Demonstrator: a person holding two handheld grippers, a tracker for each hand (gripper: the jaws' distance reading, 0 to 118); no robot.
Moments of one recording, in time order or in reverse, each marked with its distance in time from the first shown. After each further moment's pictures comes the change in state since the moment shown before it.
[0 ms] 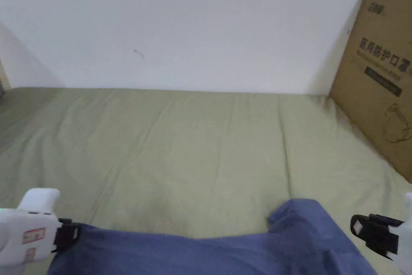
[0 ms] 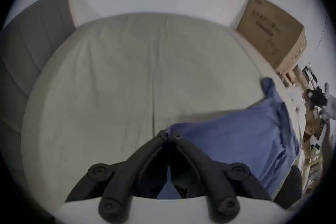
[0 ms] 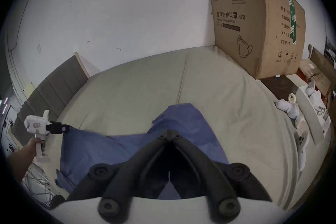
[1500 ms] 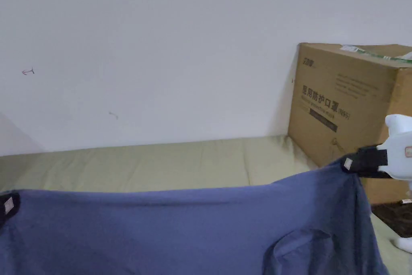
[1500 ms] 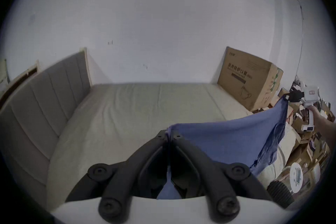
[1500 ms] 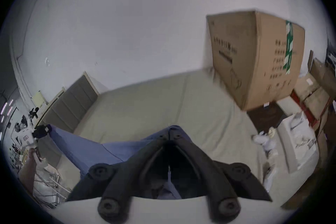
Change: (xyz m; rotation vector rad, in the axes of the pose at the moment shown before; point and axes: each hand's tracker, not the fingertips) left arm 0.062 0.060 0.244 0.417 -0.009 -0.086; right arm 0.012 0.148 0.154 0.109 0.058 0.013
